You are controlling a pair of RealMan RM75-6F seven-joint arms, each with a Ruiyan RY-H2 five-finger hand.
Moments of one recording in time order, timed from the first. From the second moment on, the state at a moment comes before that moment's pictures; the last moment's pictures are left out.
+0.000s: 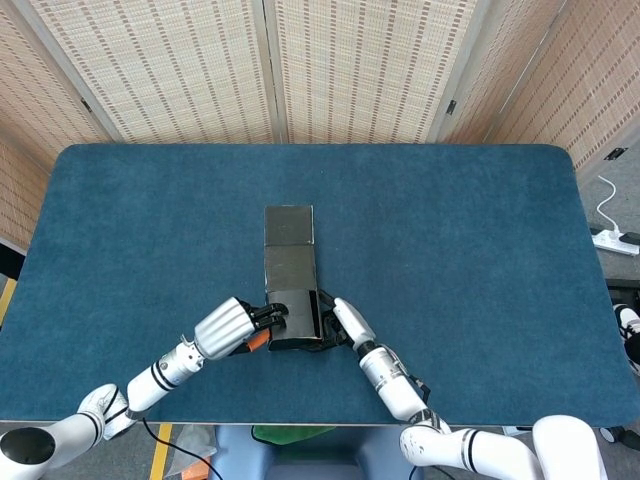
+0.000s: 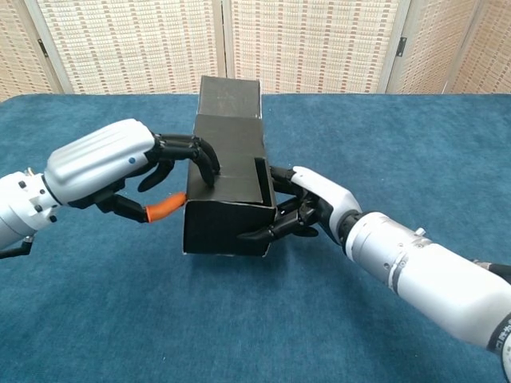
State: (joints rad) left arm -0.70 -1.81 0.05 -0.75 1.88 1.50 -0.38; right arm 0.64 -1.95 0.27 -1.26 -1.24 0.86 0.46
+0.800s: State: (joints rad) left arm -0.74 -1.82 0.13 -0.67 1.88 1.42 -0.35; right arm 0.67 -2.01 0.23 -1.06 -1.32 0.85 0.55
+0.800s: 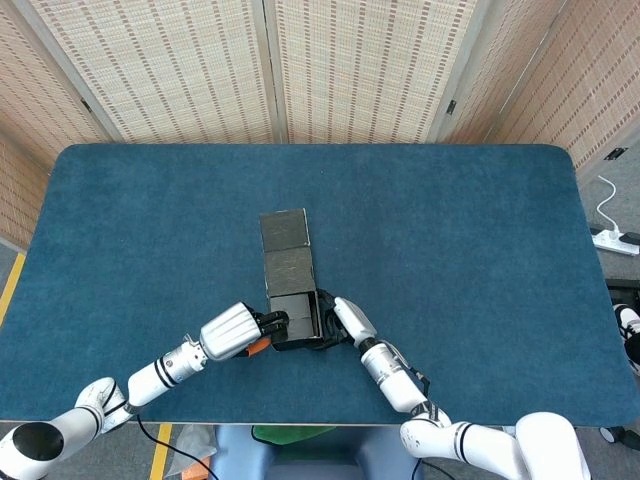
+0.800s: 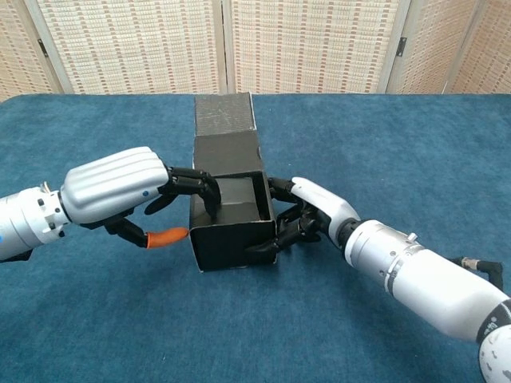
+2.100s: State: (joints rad) left arm -0.80 -1.74 0.13 -0.90 1.83 1.20 -0.02; right arm 0.65 -2.00 0.18 -1.08 -1.37 0.89 0.61
